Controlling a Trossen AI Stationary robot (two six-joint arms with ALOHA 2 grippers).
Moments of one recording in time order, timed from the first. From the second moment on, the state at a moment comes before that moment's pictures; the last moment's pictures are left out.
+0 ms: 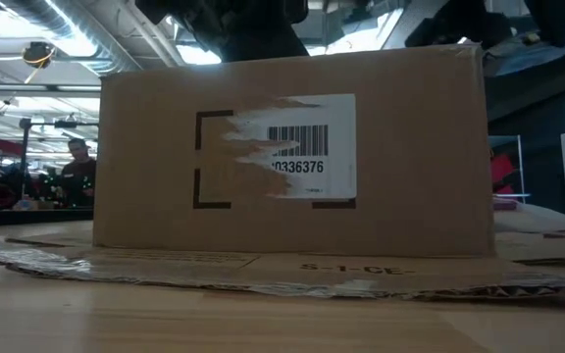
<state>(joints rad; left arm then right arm) -0.14 1.71 1.14 -0.16 0.00 -0.12 0.26 1.82 1.64 -1.57 -0.27 -0.09</state>
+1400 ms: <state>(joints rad) -0.14 1.72 1.14 -0.12 -0.01 -0.13 0.23 1.80 1.64 -1.57 -0.23 -0.14</state>
